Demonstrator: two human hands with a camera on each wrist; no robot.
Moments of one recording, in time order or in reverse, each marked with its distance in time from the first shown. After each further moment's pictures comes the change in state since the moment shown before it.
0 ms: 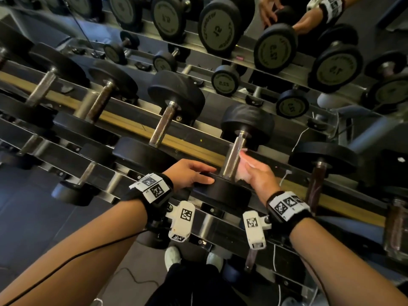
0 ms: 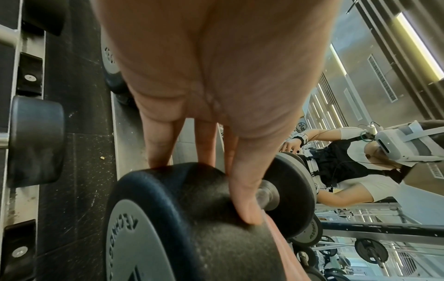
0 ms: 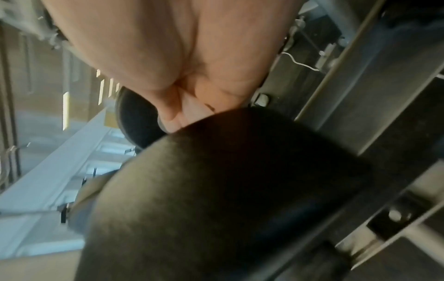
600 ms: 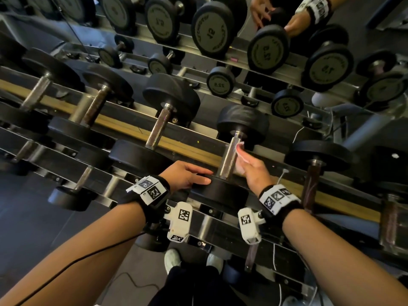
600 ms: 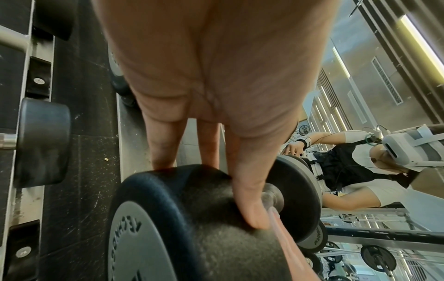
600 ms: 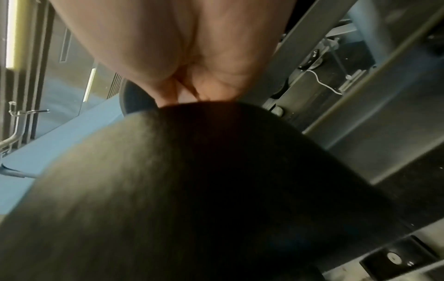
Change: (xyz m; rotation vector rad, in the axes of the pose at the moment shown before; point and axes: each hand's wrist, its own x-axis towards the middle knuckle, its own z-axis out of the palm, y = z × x) left_hand 0.004 -0.006 -0.001 -0.054 0.003 -0.010; right_hand 0.008 -0.009 0.007 -0.083 0.028 -0.013
